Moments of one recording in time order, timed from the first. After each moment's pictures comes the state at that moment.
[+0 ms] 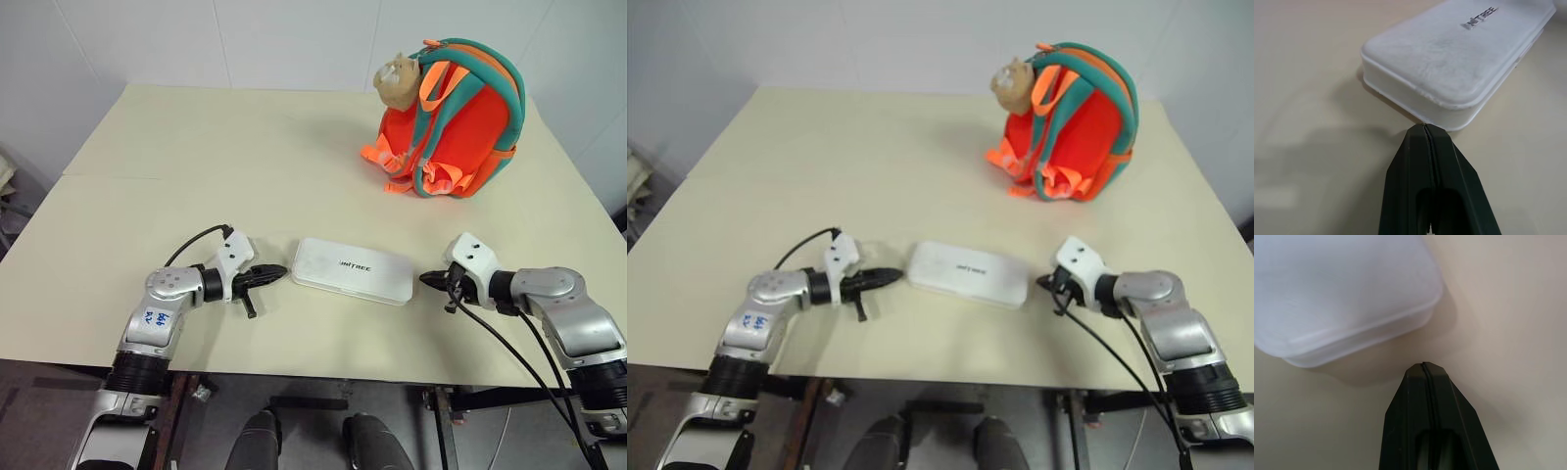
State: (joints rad) left arm -0.45 0.47 -0.03 0.12 -0.16 0.28 -0.94; right arm -0.37 -0.80 0.06 0.00 0.15 0.48 0.93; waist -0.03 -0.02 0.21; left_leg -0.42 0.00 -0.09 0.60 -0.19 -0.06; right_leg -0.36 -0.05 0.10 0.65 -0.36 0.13
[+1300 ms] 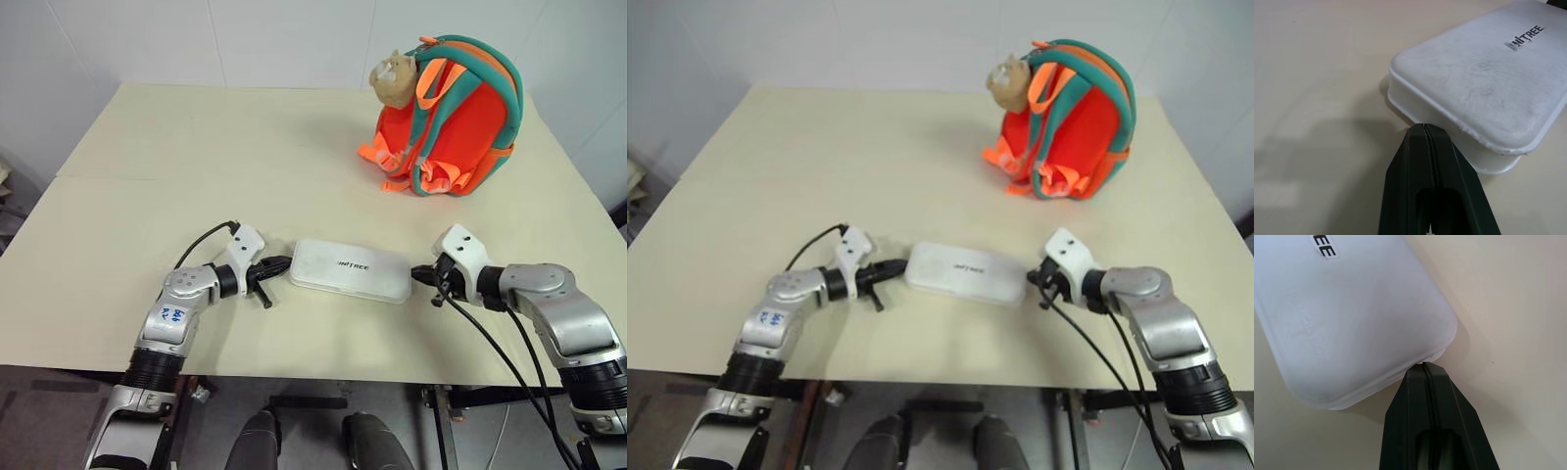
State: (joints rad) left arm -0.47 0.40 -0.06 0.14 -0.17 0.34 -0.76; right arm -0.41 -0.76 0.06 -0.13 0.20 0.68 0.86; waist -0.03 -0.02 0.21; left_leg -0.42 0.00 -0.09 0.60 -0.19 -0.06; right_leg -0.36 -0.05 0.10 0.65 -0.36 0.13
